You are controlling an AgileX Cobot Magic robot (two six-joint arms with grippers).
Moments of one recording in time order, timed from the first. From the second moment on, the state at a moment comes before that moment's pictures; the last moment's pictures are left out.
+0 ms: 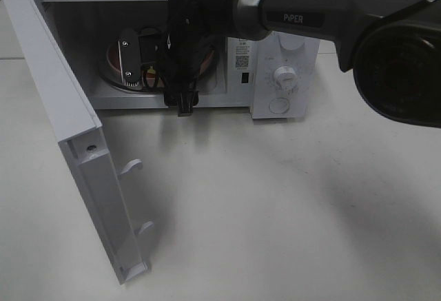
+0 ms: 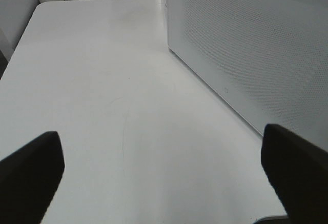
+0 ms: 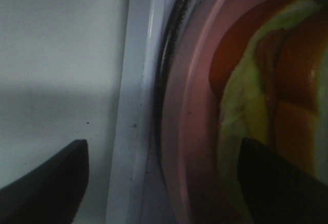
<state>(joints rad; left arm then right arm) 0.07 0.00 -0.50 -0.13 1.04 0.14 0.67 2.44 -2.07 -0.20 0.61 -0.98</state>
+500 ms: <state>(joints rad) 0.07 0.00 -0.50 -0.12 1.04 0.14 0.67 2.46 -2.07 -0.20 0.62 -0.94</state>
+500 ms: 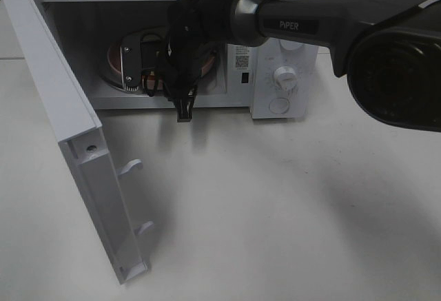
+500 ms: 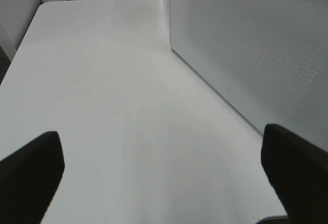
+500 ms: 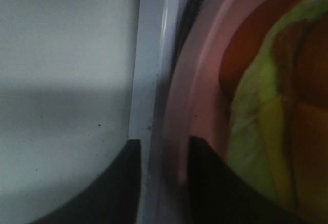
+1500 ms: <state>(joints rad) 0.07 0.00 -0.50 -0.12 1.04 0.14 0.67 2.40 -2.02 -0.18 0.66 -0.99</state>
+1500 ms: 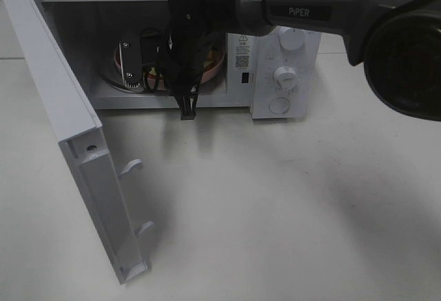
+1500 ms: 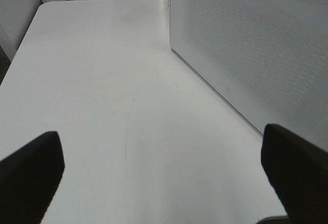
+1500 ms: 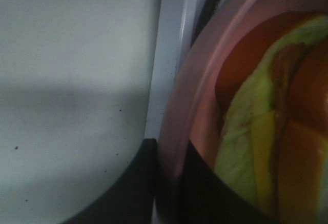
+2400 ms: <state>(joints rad) 0.07 0.00 -0.50 -0.12 1.04 0.14 0.68 2.18 -1.66 -0.15 0.45 -1.06</state>
